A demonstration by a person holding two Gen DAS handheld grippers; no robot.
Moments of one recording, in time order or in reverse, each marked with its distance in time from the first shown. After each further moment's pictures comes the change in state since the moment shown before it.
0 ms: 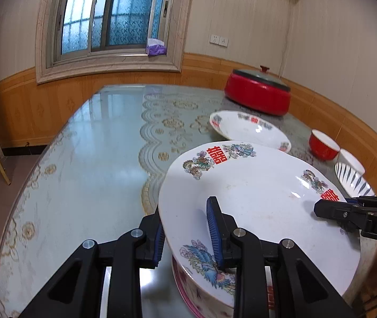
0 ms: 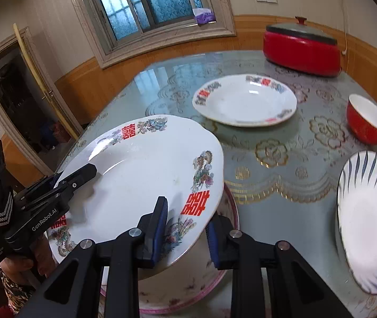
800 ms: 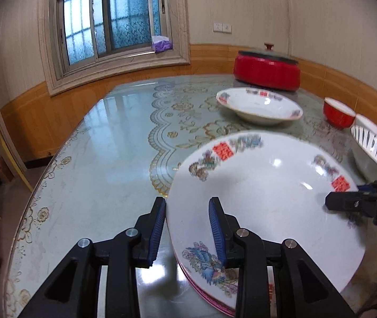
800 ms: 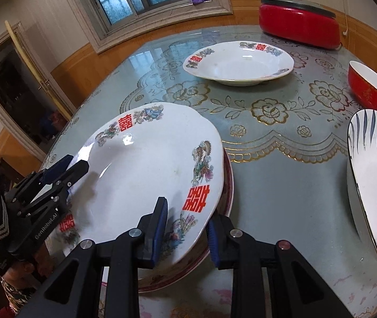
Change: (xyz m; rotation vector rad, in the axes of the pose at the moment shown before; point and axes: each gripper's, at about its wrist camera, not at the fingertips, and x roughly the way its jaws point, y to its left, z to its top) left arm 0.005 -0.025 -0.031 0.113 0.026 0.157; right arm 0.018 -0.015 -0.025 0.029 0.109 0.016
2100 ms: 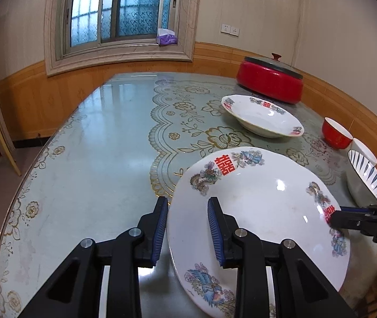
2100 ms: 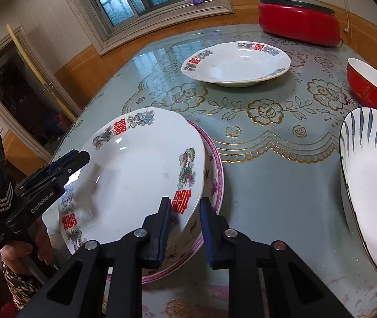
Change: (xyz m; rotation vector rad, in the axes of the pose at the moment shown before) left arm 0.004 0.024 0.013 -0.120 0.019 -0.085; right arm -0.006 -0.011 -0.001 0.000 -0.007 0.031
